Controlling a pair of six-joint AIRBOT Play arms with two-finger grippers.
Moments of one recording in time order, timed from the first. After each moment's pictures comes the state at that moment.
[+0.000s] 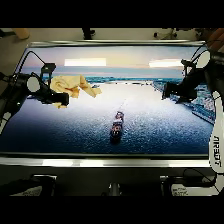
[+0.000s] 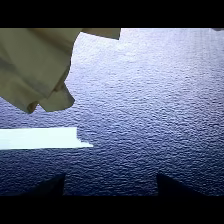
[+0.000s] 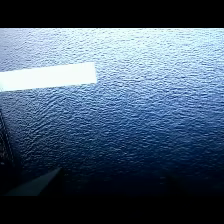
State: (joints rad) left arm -0.23 -1.35 1.33 1.60 -1.22 -1.74; right arm -0.03 -1.54 1.67 -1.42 1.62 1.73
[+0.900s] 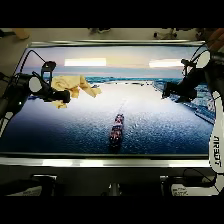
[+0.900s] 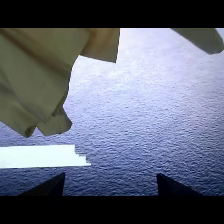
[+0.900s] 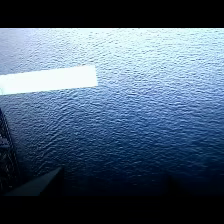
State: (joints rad) left arm -0.23 -1.37 1.33 1.60 -1.10 -1.74; right arm -0.03 -1.54 1.67 -1.42 1.59 1.73
